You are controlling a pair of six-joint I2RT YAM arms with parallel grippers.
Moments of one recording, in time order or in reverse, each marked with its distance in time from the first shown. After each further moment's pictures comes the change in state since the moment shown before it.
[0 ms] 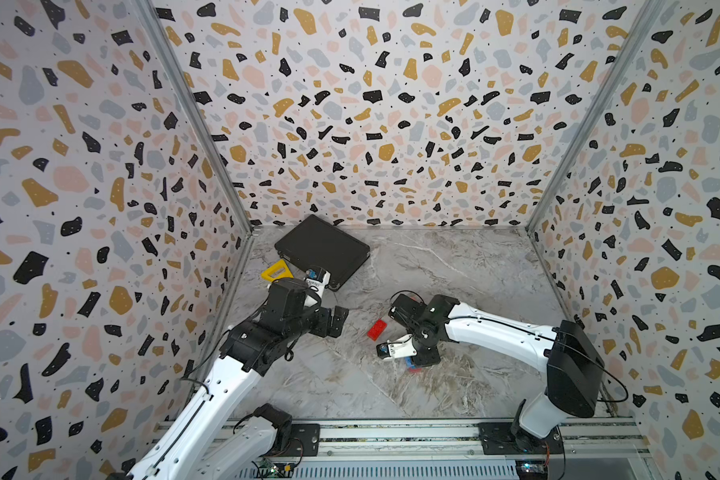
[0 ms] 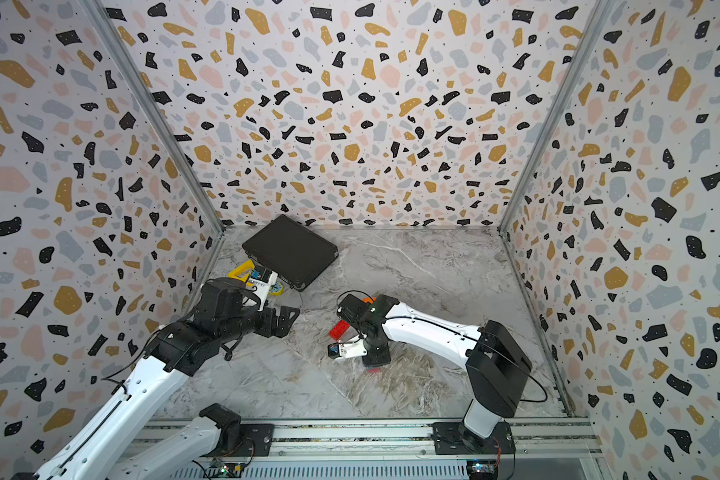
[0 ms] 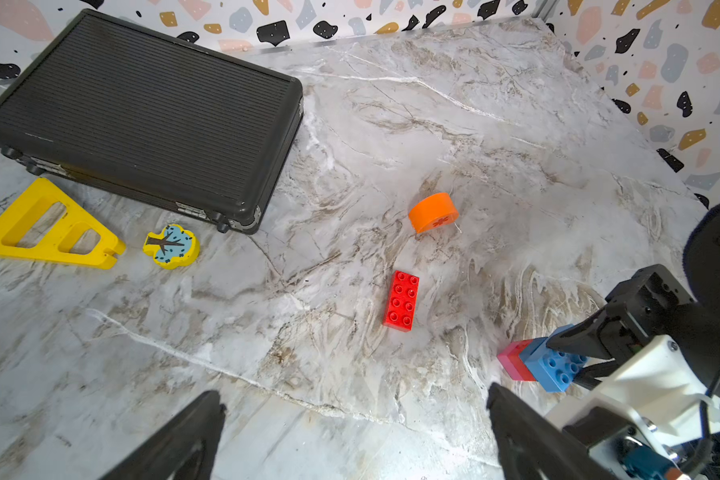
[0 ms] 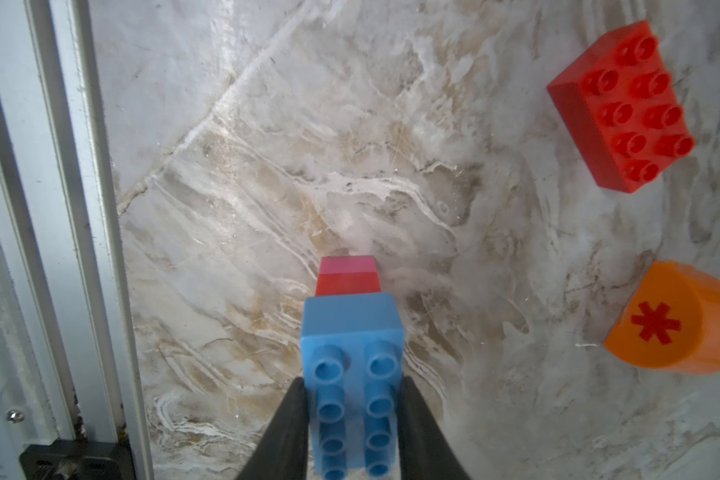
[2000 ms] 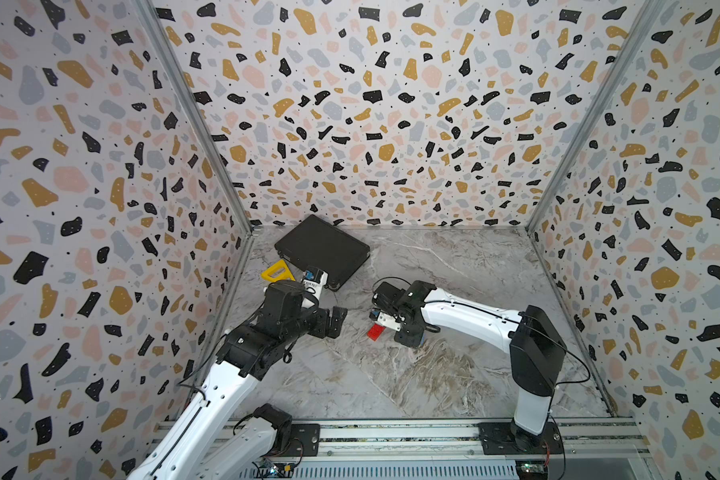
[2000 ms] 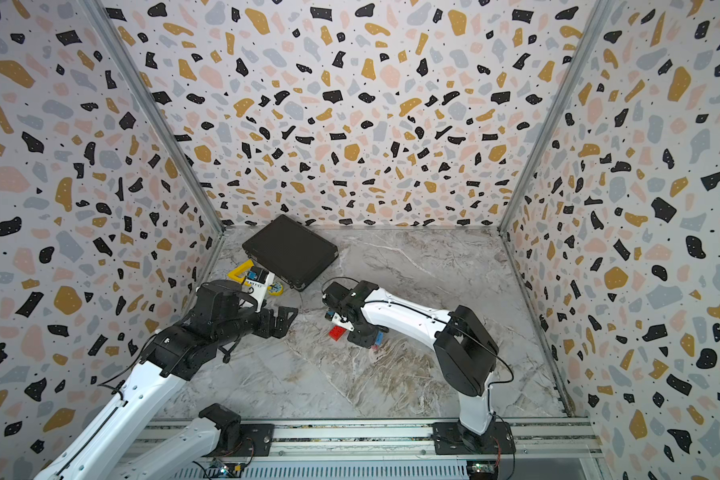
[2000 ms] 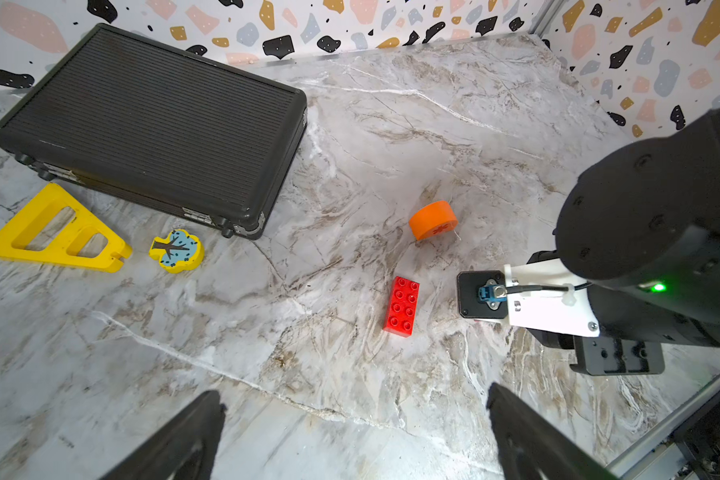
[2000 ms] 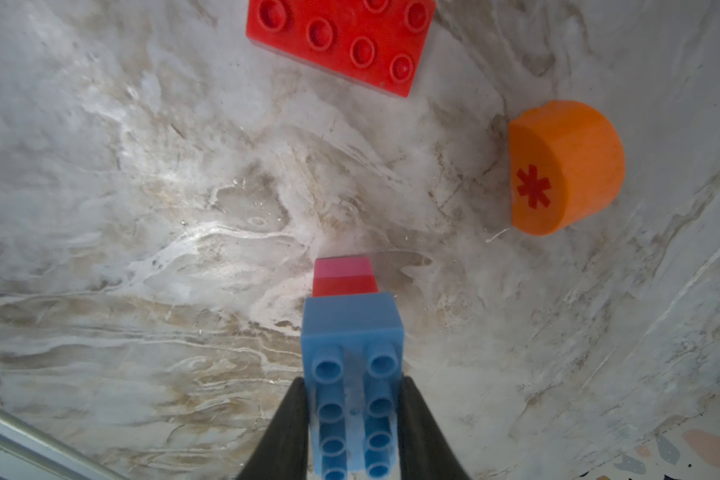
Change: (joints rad) left arm 0.005 -0.031 -0.015 0.013 -0.005 0.001; right arm -0.023 0.204 0.244 -0.079 0.239 0.483
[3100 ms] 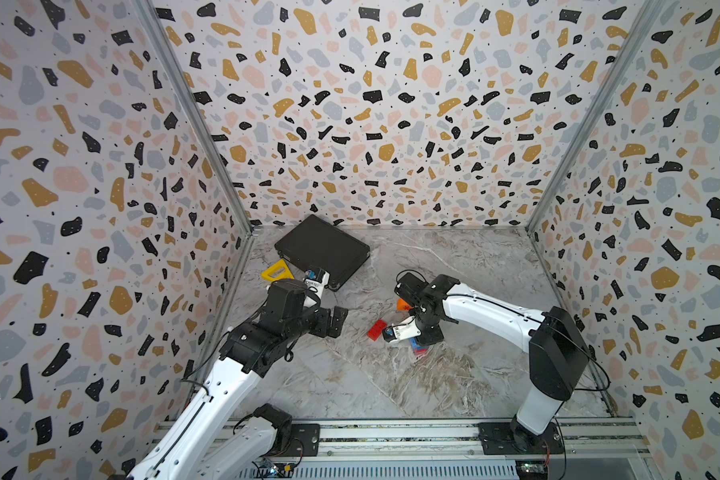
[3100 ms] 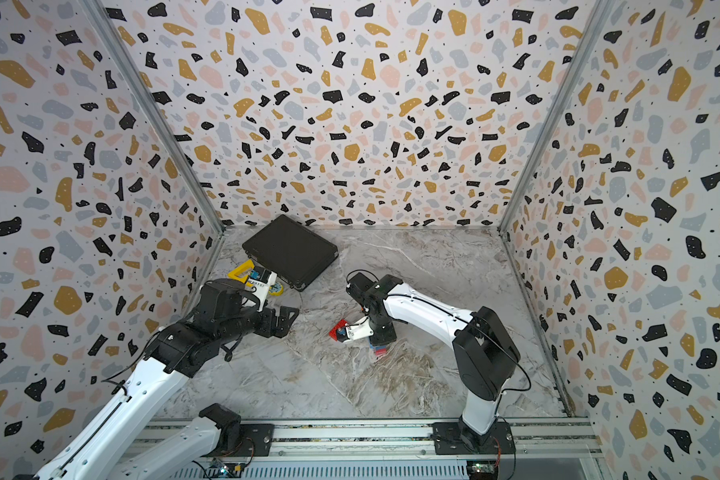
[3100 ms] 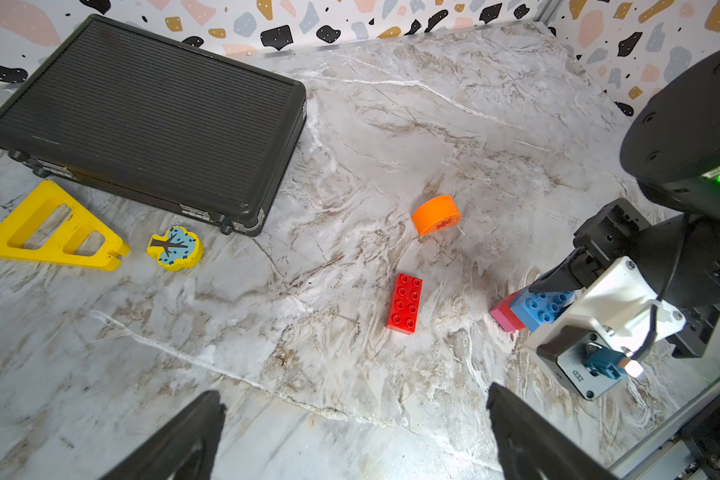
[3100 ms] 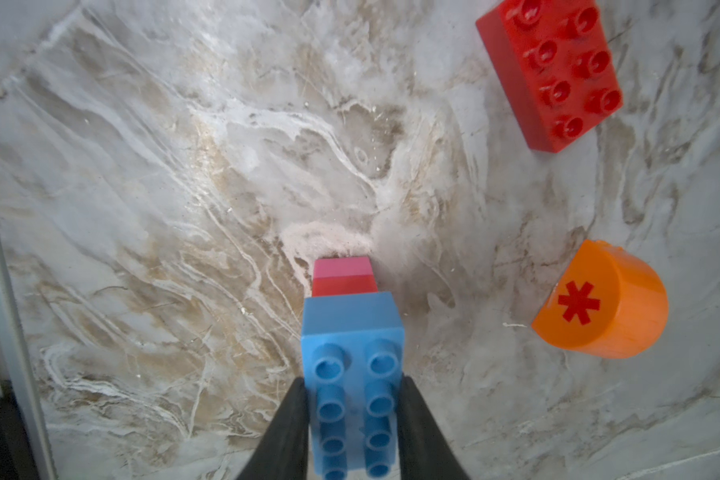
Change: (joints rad) left arm 0.000 0.025 0.000 0.002 0.003 0.011; right arm -0.130 -0.101 -0.128 0.051 -0.221 -0.730
